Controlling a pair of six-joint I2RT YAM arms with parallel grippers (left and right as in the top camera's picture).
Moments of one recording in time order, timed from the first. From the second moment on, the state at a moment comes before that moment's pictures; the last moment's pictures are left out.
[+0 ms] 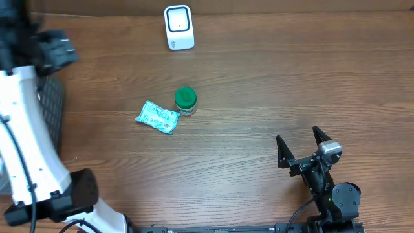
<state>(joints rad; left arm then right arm) 0.26 1.83 2.45 -1.68 -0.16 -0.34 0.10 0.01 0.02 -0.02 -0.17 0.10</state>
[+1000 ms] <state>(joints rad) 0.73 1.84 1.73 -0.95 -0.12 -0.11 0.10 0.01 0.02 -0.02 -0.17 0.10</state>
